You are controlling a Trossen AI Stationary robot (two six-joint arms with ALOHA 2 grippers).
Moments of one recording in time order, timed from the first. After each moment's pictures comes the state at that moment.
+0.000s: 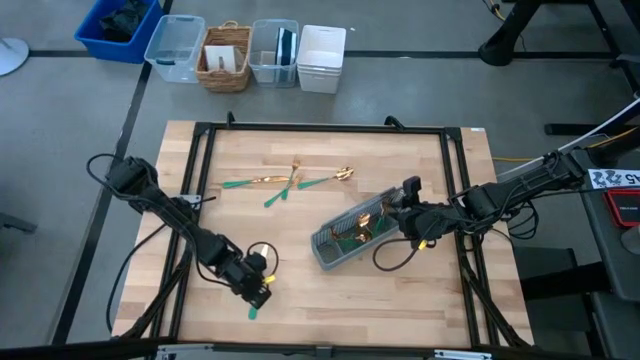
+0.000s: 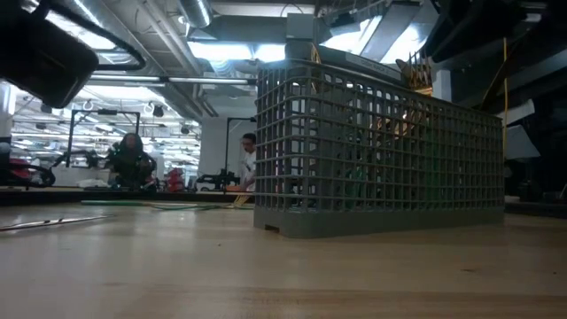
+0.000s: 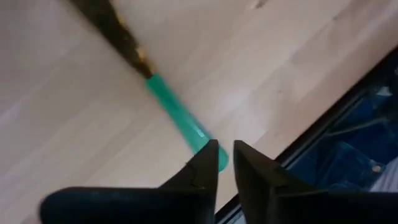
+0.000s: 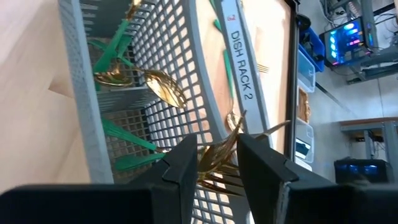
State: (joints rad) left arm -0.66 1.54 0.80 -0.32 0.11 -1.62; right arm 0.42 1.08 0.97 -0.81 0.57 -0.23
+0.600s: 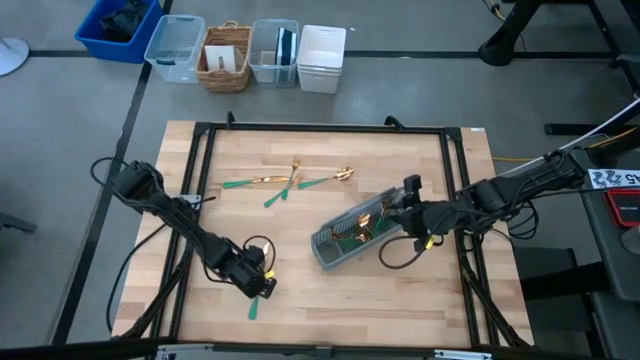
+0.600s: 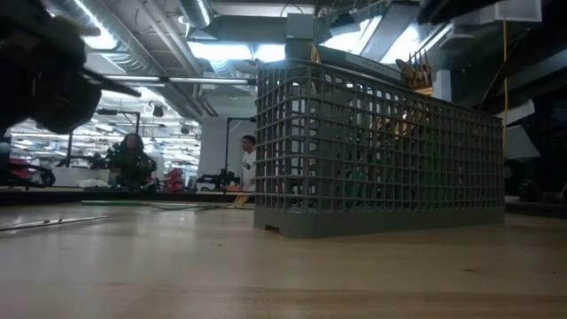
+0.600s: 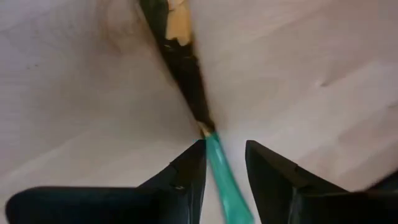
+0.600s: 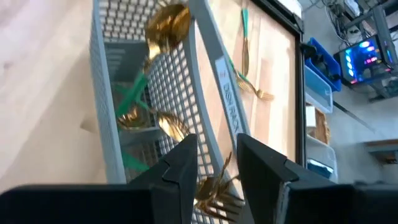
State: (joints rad) left arm -0.65 1.61 0.80 -0.39 -0.03 -1.80; right arm 0.42 1.08 1.08 -0.81 0.48 -0.23
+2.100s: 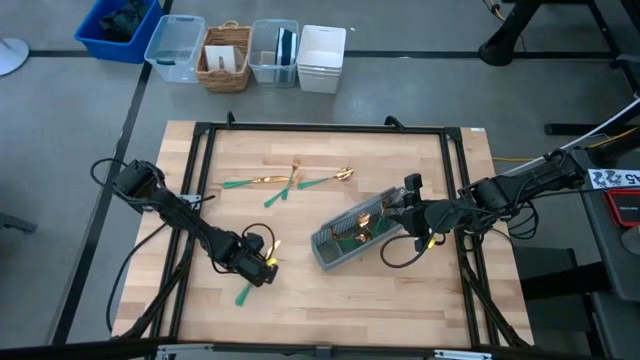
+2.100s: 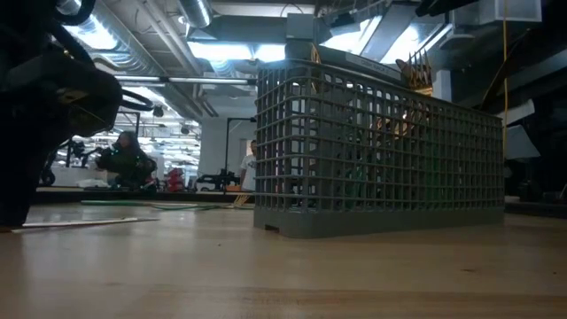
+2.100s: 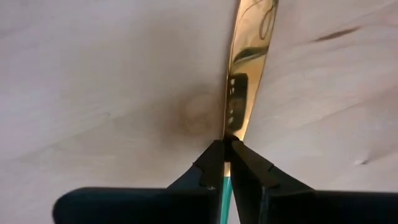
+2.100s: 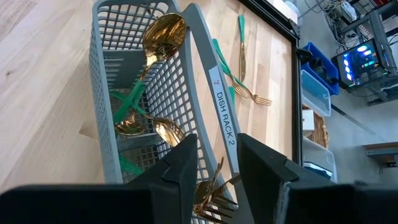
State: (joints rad) left arm -0.57 1.63 0.81 -0.57 -0.09 -1.78; right arm 0.42 1.08 1.11 -0.82 0.48 -0.24
